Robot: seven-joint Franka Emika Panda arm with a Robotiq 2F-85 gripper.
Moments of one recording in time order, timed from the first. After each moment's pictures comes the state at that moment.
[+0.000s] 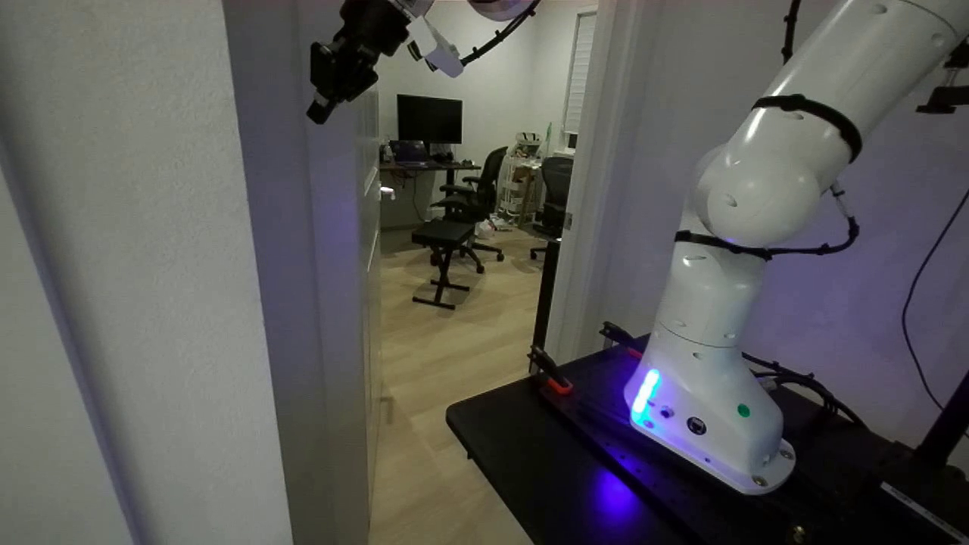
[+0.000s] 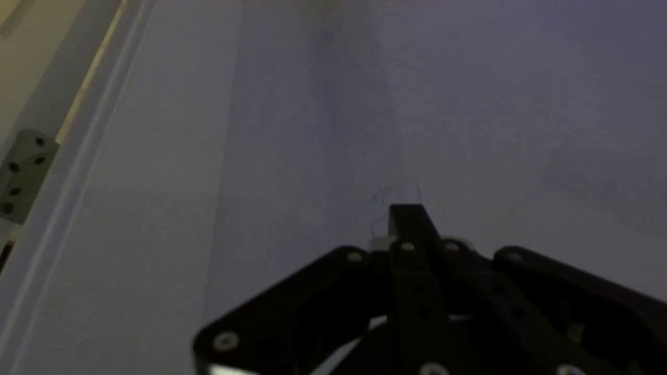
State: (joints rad) arm 0.56 -0.43 0.25 -2.48 0.31 2.68 -0.19
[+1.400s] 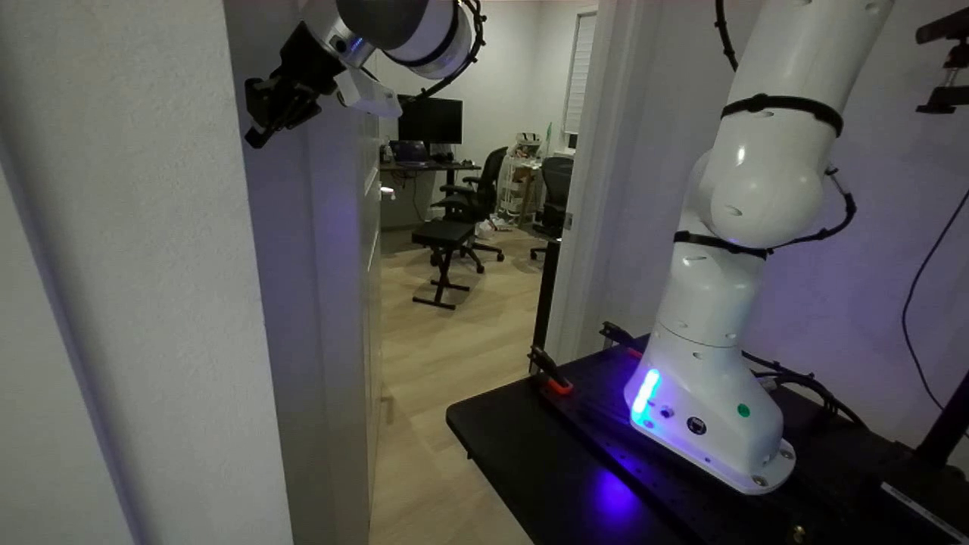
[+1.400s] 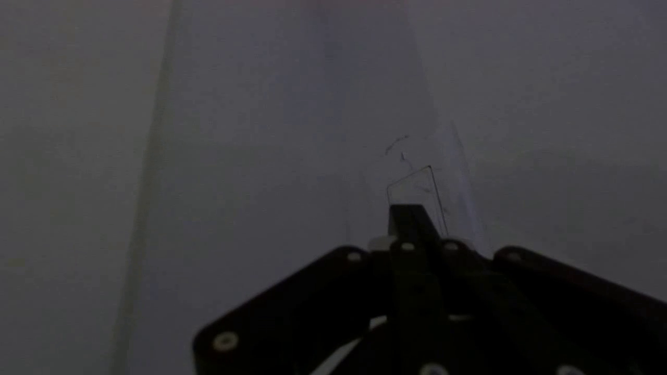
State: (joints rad) arm 0.60 -0.10 0.24 -2.35 0.31 2.99 -0.19
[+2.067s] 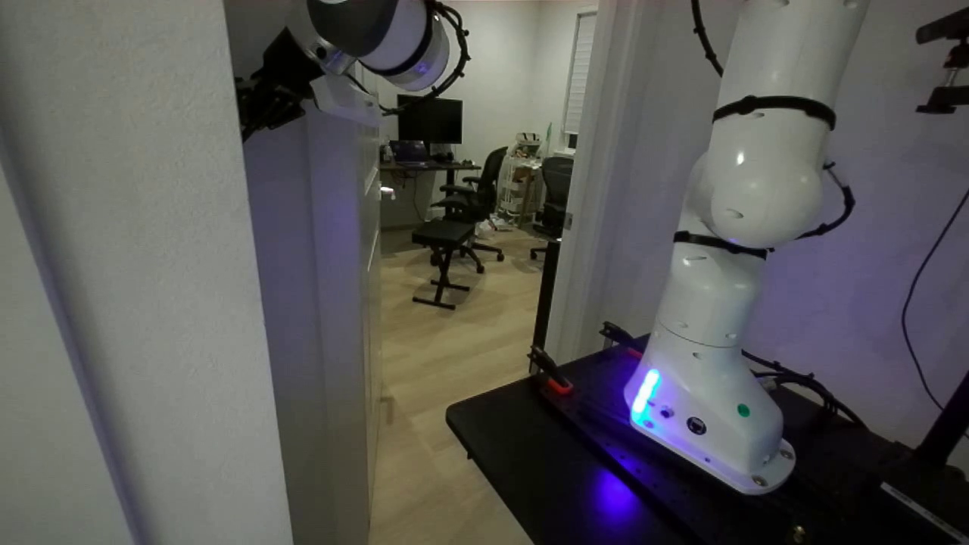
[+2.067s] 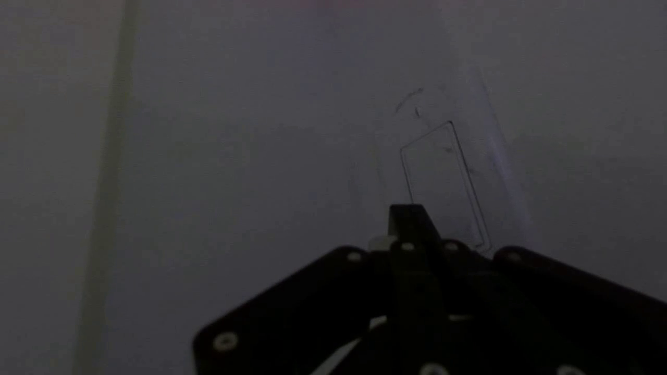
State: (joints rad) arm 0.60 0.00 0.24 -2.27 0.39 3.08 -0.23
